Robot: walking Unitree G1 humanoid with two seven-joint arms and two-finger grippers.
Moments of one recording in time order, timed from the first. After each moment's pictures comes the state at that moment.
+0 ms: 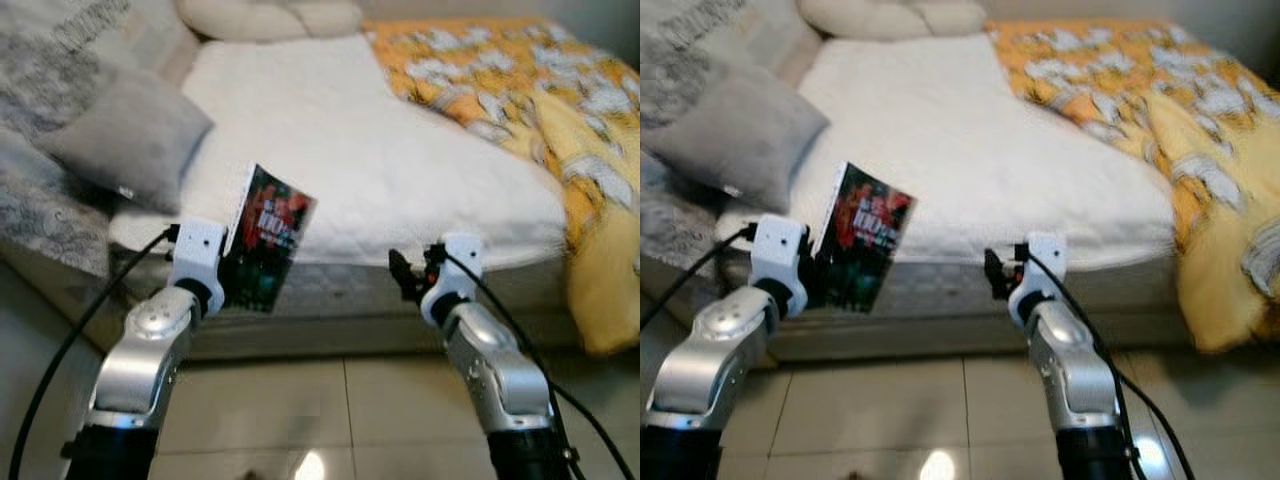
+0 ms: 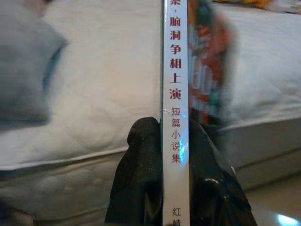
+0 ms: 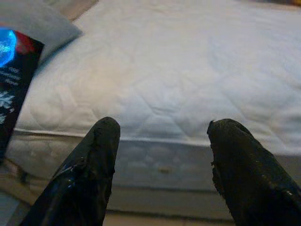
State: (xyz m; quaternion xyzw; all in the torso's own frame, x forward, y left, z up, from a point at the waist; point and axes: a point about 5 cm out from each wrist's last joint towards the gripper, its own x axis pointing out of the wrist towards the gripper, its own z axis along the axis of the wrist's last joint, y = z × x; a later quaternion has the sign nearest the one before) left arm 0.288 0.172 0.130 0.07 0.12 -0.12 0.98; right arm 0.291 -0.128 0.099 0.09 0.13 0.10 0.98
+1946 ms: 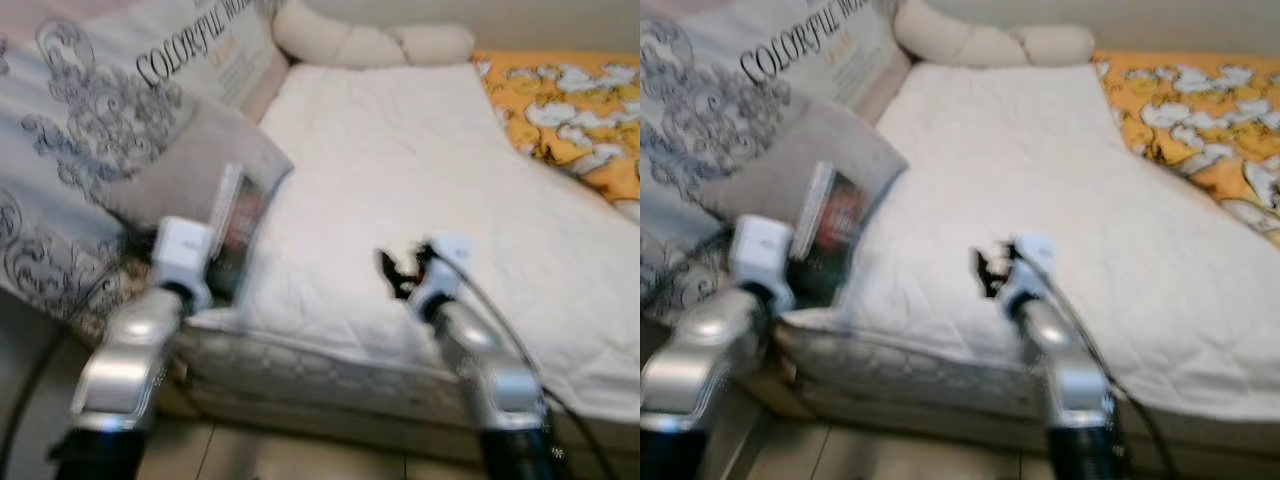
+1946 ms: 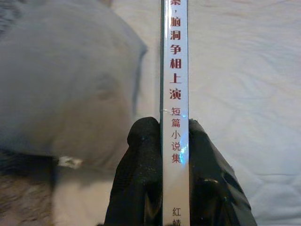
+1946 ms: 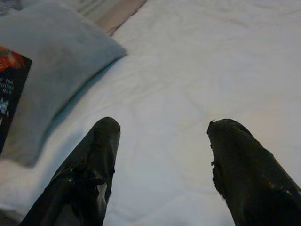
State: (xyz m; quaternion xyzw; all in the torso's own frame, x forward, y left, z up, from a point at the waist) left arm 0.285 0.180 0.124 0.08 0.13 -0.12 0.98; right arm 0.291 -0.129 0.097 0.10 0.14 0.09 0.98
